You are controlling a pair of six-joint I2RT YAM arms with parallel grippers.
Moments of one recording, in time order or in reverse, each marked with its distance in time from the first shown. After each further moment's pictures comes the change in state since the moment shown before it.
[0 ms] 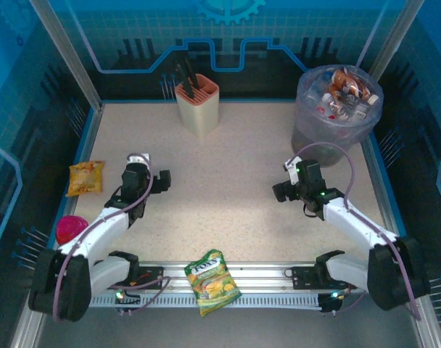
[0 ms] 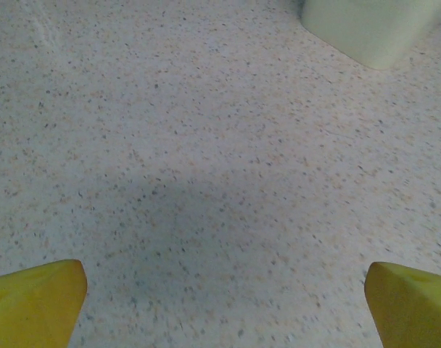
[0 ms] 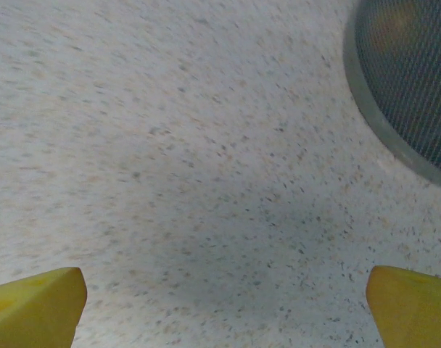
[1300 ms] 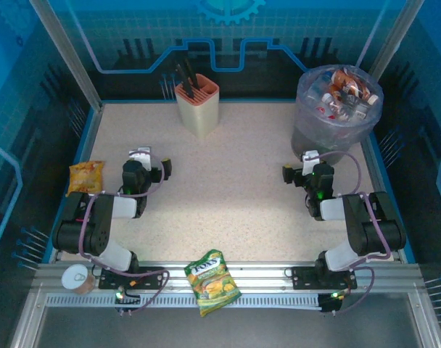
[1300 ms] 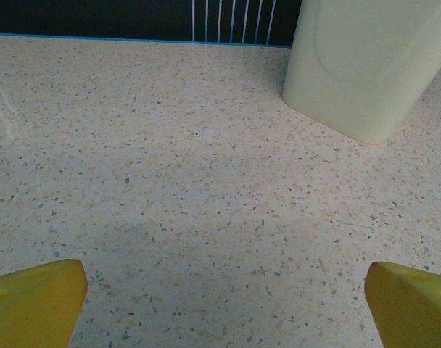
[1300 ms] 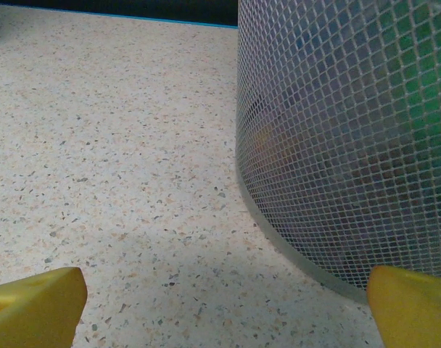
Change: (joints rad) left arm 0.129 0.444 -0.066 0.762 0.188 0.121; right arm -0.225 0.363 -0.198 0.996 -0.125 0.021
